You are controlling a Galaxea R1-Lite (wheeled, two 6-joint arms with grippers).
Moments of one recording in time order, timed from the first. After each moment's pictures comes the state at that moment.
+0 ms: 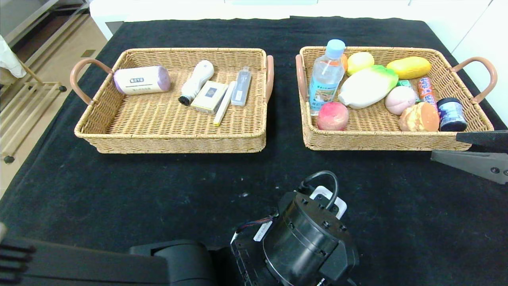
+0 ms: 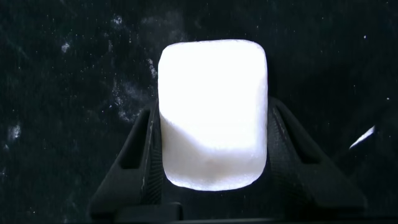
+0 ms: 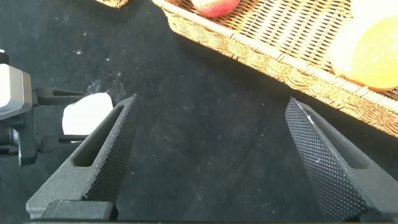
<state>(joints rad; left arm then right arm) -1.11 1.86 -1.07 -0.15 0.53 -0.03 0.05 1.21 -0.98 0.06 0.52 -0.14</state>
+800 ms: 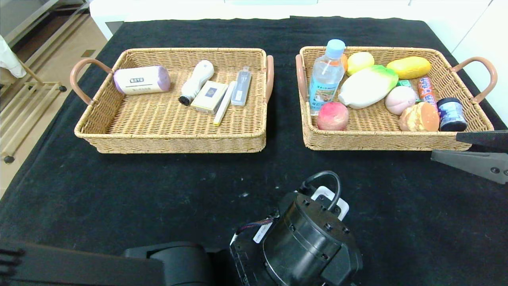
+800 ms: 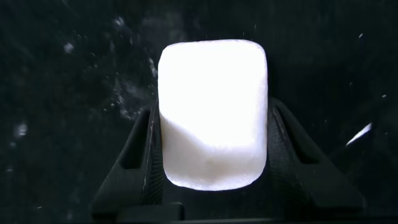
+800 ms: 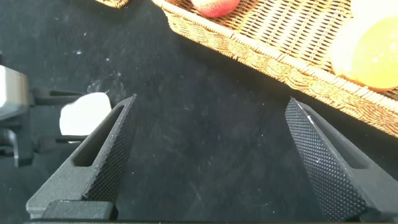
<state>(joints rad) -1.12 1.85 -1.07 -0.14 0.55 -0.02 0.05 1.21 -0.98 0.06 0.52 -0.14</state>
